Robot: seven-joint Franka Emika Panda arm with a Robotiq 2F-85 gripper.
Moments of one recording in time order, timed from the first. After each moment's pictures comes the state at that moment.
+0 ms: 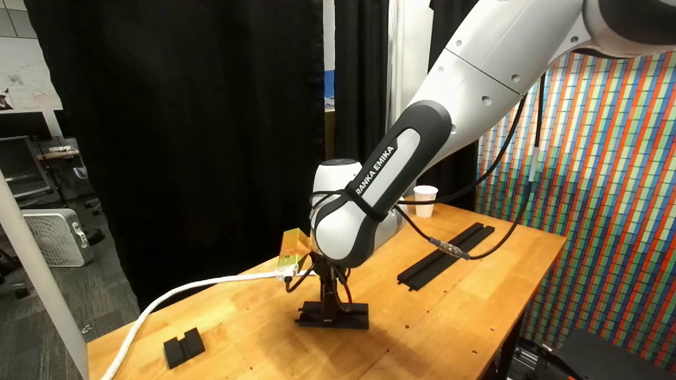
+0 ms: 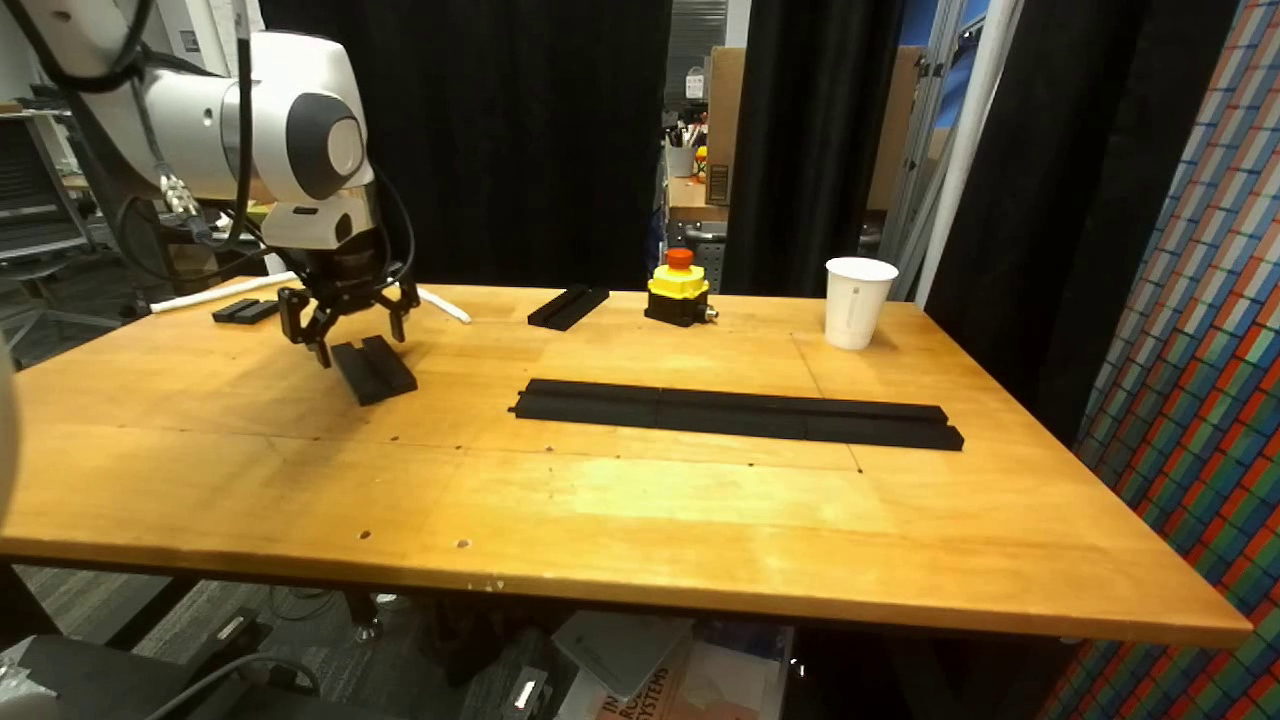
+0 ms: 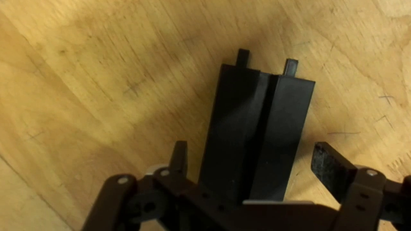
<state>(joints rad) 0.40 0.36 0.04 -2.20 0.08 2.68 2.41</state>
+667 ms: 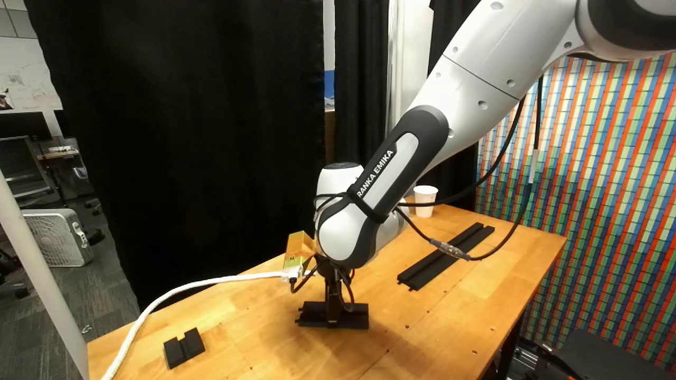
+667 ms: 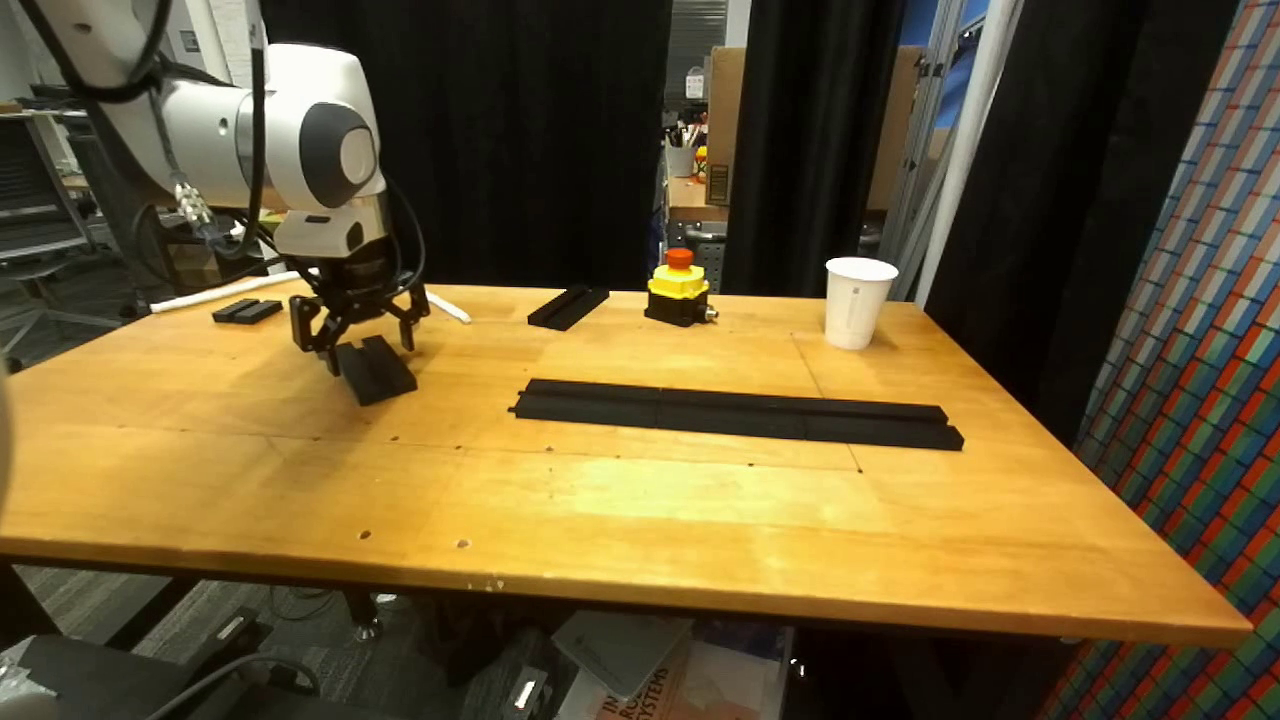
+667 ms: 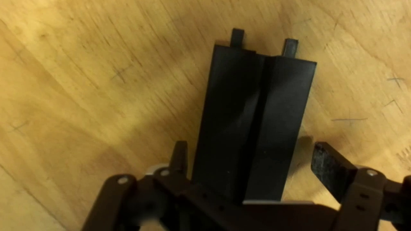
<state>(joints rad) 0.38 0.38 0.04 -2.20 0.08 2.68 2.41</state>
